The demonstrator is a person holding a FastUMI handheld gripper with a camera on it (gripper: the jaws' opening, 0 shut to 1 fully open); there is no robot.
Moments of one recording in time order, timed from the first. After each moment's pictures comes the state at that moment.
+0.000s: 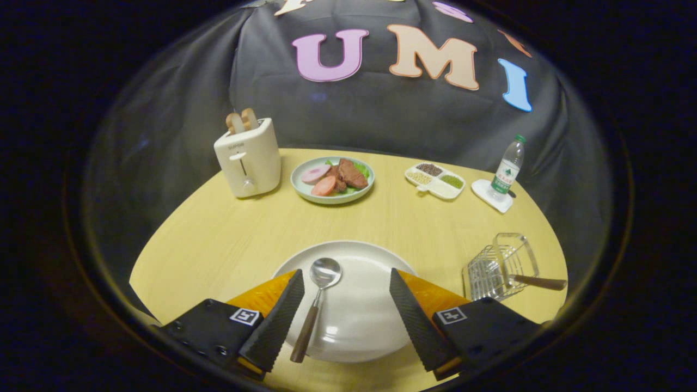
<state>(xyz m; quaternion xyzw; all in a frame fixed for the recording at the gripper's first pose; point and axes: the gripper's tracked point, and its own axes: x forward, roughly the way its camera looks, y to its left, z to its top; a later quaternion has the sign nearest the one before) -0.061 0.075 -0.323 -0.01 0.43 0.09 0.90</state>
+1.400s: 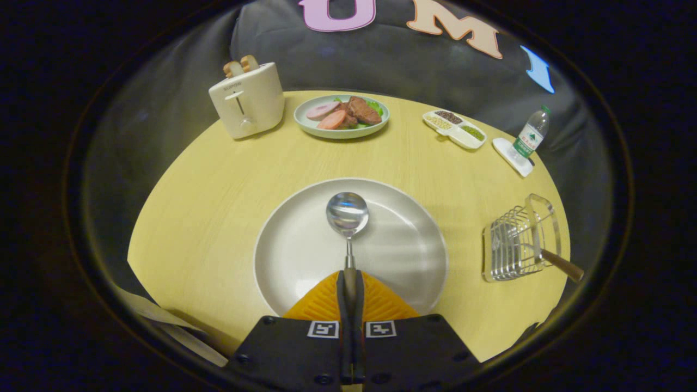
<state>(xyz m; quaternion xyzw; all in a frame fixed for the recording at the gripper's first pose) -0.096 0.058 -0.355 -0.04 0.56 0.11 0.82</state>
